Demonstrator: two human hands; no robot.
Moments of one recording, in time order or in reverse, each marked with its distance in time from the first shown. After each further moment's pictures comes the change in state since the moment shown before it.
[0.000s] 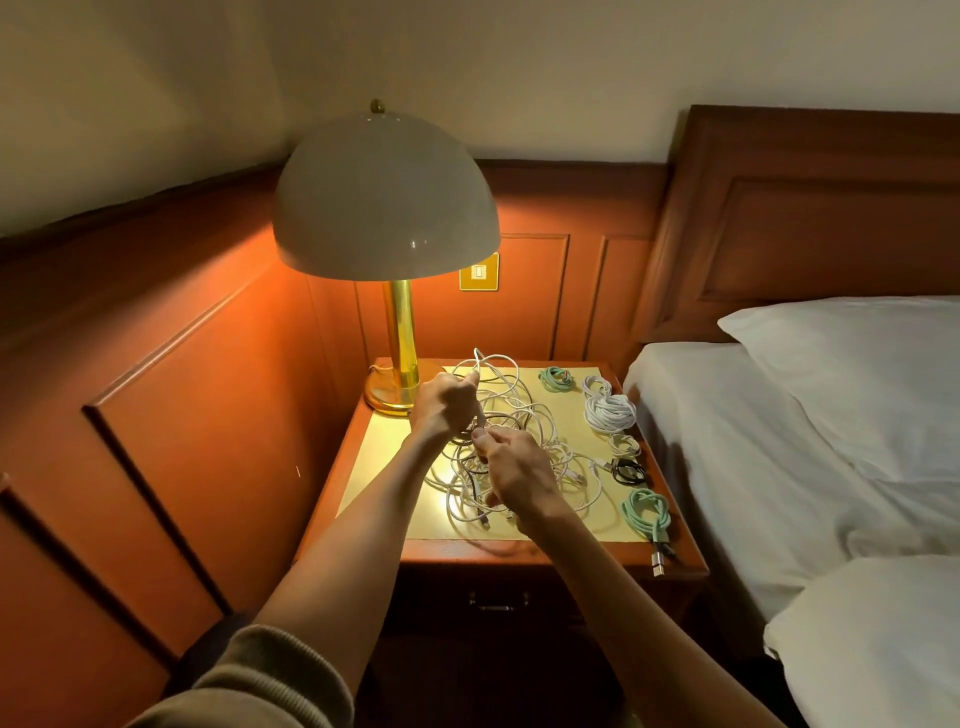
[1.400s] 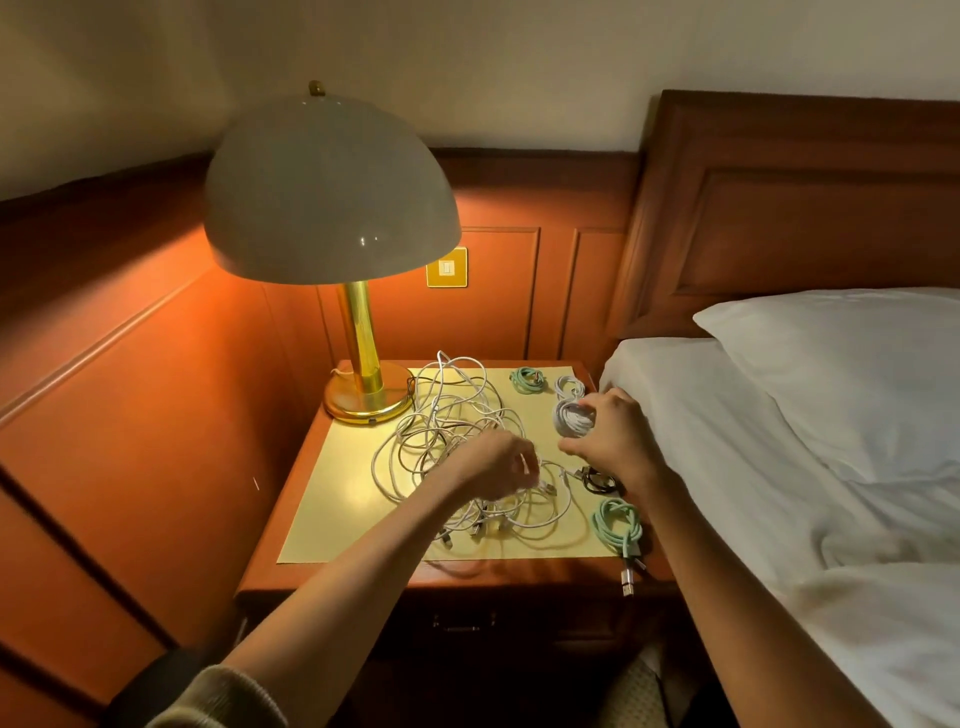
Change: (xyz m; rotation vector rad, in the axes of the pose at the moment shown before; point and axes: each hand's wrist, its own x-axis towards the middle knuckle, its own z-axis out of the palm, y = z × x) left_hand -0.027 0.016 0.079 0.514 -0.589 0.547; right_hand 0.070 0.068 -0.142 -0.702 0.218 -0.020
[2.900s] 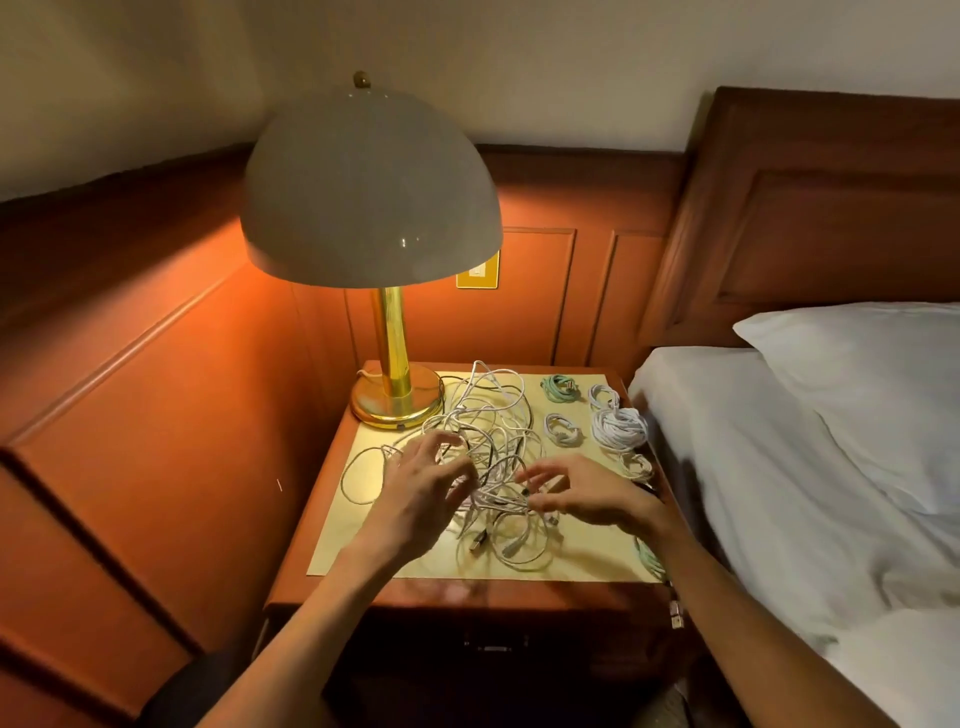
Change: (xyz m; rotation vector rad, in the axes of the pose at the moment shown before) left_hand -0.087 -0.094 0.005 0.182 0.587 -0.014; right_hand 0.006 -0.030 0.060 0.366 -0.681 -0.137
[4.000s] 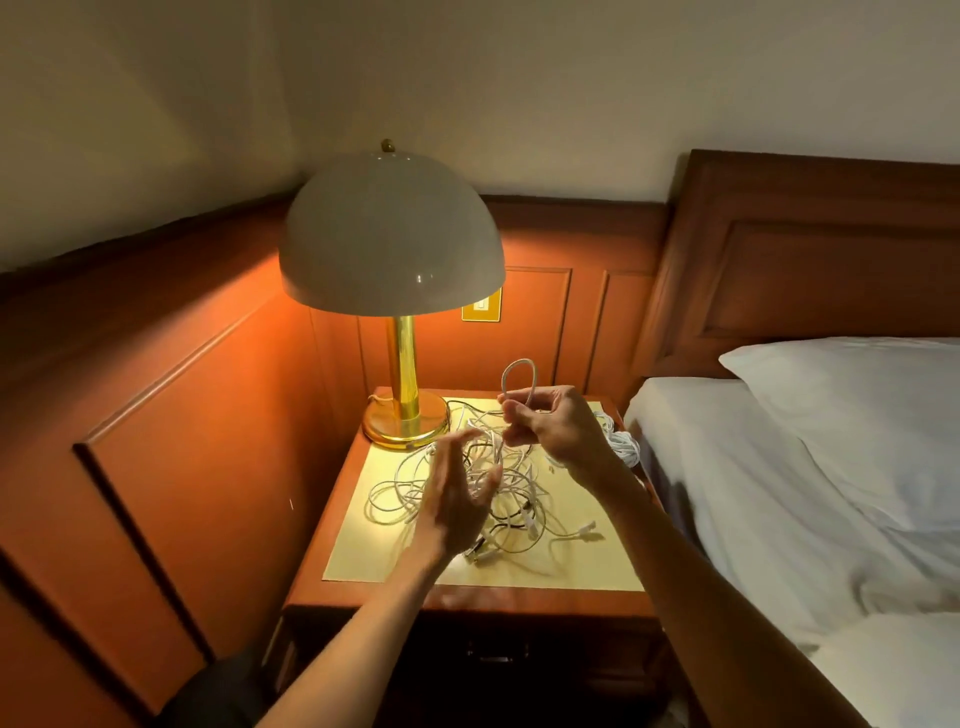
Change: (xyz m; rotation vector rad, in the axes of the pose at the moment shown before) left_hand 0.015 0.025 0.032 -0.452 0.325 -0.132; right_hand -0.017 -0.101 -0.011 0.503 0.447 -0.256
